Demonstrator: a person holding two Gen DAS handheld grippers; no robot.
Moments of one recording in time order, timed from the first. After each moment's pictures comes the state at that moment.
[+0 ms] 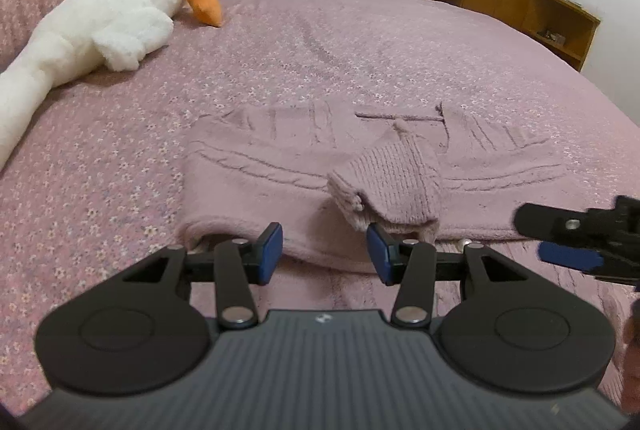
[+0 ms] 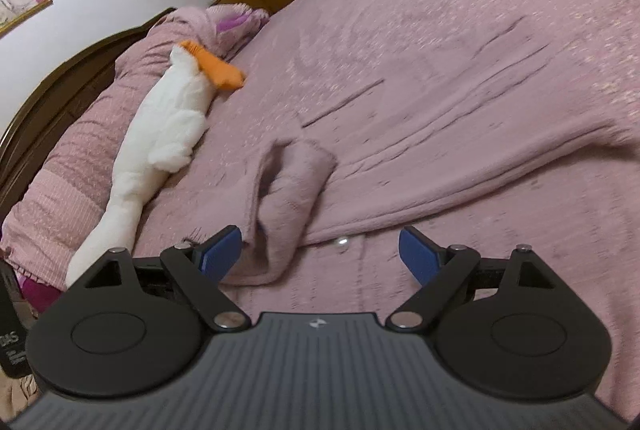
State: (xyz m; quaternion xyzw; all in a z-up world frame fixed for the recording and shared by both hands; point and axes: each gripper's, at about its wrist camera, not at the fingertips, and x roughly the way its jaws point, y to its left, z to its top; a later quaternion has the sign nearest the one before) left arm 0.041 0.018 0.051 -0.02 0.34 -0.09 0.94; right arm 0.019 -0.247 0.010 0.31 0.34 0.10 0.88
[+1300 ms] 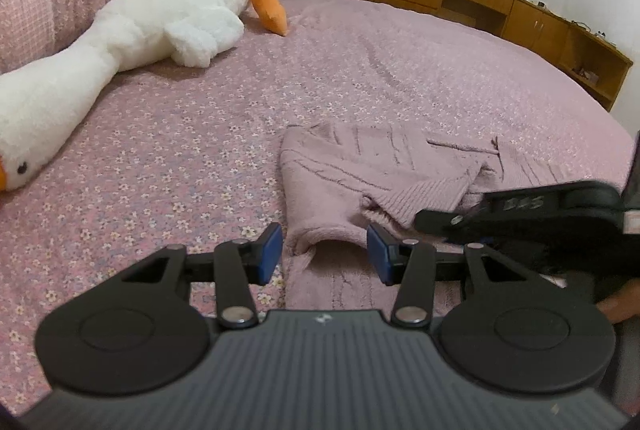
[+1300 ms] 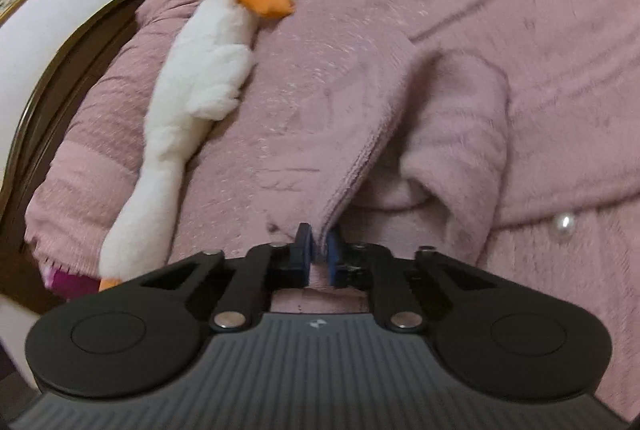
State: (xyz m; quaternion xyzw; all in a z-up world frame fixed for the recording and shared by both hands) left arm 0.033 0.087 0.062 -0.06 0.33 -0.04 0.94; right arm 0.115 -0.138 -0.008 0.34 0.40 0.19 0.83
